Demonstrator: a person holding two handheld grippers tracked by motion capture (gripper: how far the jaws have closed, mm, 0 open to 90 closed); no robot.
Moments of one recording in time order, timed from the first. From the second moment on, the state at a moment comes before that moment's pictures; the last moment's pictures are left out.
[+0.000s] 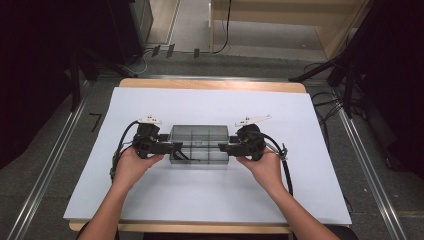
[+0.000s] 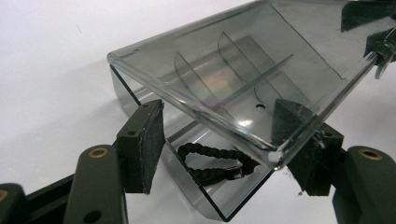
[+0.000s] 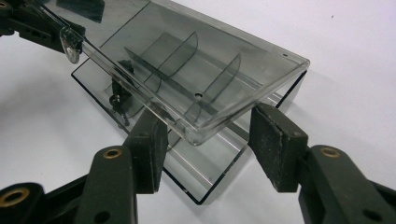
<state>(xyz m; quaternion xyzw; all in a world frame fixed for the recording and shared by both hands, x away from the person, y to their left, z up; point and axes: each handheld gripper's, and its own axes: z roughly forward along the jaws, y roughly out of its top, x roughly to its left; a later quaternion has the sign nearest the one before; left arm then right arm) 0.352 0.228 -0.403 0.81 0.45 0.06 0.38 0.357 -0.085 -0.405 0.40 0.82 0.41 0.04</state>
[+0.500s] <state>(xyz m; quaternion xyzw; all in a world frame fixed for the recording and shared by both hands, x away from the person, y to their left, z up) 0.346 0.231 -0.412 0.81 0.43 0.05 0.39 0.352 -0.086 -0.413 0.39 0.82 0.41 0.05</state>
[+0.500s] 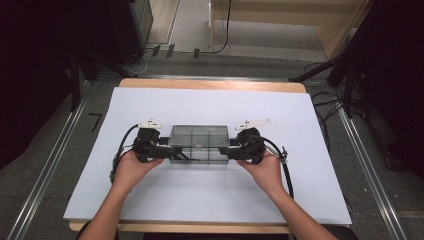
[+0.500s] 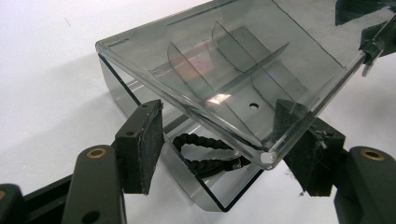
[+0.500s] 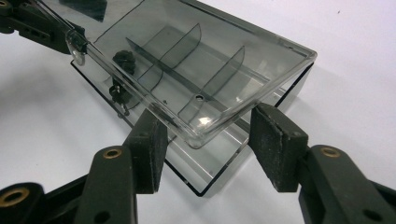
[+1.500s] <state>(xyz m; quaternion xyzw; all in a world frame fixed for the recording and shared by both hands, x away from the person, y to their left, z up) 0.343 0.229 -0.427 0.83 0.42 0.07 0.36 0.347 -0.084 -0.429 0.38 0.83 0.40 0.04</state>
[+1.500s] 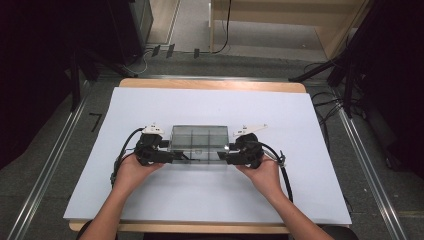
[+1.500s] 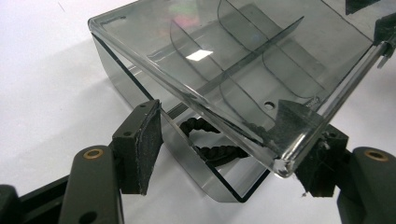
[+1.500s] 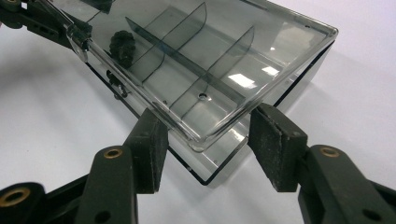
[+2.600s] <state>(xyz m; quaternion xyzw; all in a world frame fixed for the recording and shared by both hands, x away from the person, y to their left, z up) 0.345 0.229 -0.437 0.83 0.43 0.07 0.36 0.345 -0.084 -0.436 0.39 0.83 0.39 0.05</state>
